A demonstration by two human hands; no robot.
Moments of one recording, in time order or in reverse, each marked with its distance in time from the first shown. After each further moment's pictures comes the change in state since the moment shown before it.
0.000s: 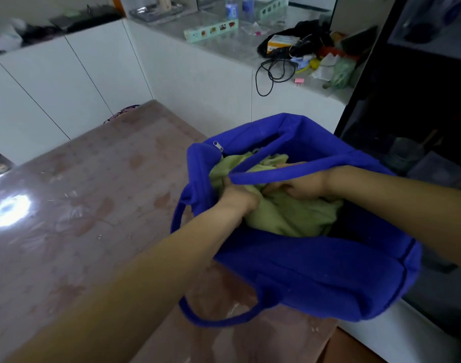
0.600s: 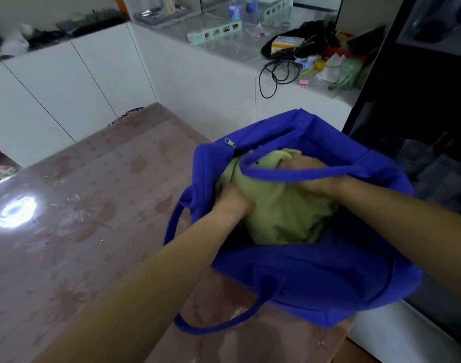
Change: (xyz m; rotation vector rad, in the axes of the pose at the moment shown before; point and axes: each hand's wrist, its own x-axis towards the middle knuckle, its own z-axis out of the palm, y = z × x) left_hand 0.024 -0.006 -0.009 0.180 0.044 -0.051; right_hand 0.020 0.015 0.005 0.179 0.341 0.161
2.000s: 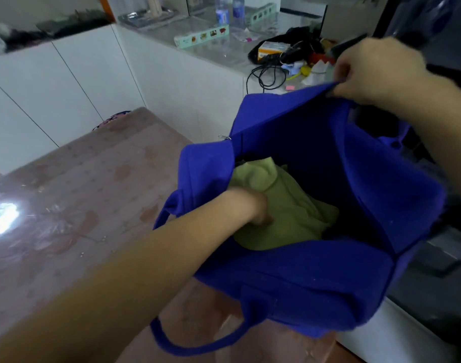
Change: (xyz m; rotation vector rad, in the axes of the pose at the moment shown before) left_hand -0.015 0.059 0.012 1.219 -0.296 0.504; right_hand -0.035 -0.016 -0.174 -0.445 0.542 0.282
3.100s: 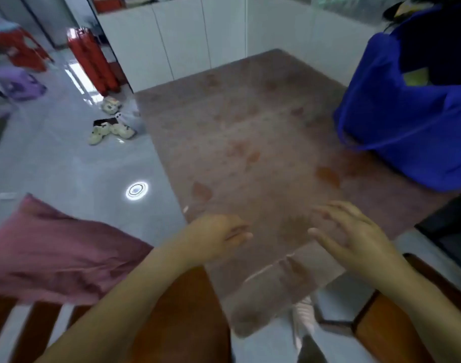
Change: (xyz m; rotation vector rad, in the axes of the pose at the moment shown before) left_hand -0.492 -0.121 0.386 -0.517 0.362 -0.020; right_hand -0.524 -0.332 0.000 0.653 -0.224 -0.369
